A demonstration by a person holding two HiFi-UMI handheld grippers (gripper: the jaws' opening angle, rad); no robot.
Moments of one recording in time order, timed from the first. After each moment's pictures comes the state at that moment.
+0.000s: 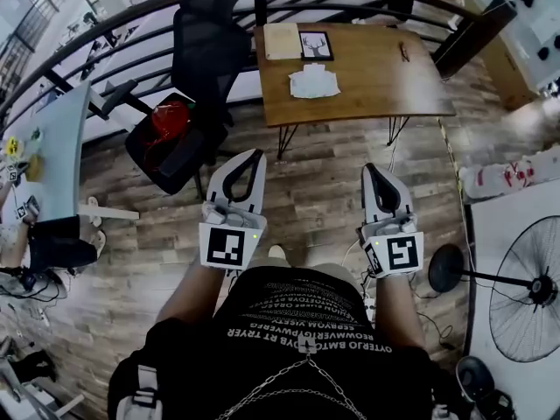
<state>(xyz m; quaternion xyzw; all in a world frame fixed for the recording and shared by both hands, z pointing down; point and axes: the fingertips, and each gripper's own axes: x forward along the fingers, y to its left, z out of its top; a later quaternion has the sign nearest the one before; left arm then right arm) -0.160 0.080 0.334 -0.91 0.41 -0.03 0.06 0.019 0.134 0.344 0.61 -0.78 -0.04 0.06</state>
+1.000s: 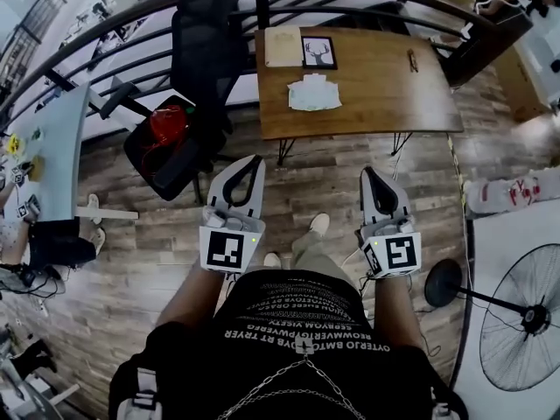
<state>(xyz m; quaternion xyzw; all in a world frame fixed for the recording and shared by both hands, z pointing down) -0.113 0.022 0.357 -0.90 0.43 -0.05 0.05 0.074 0.064 0.374 0.60 -0.80 -0.01 0.06</state>
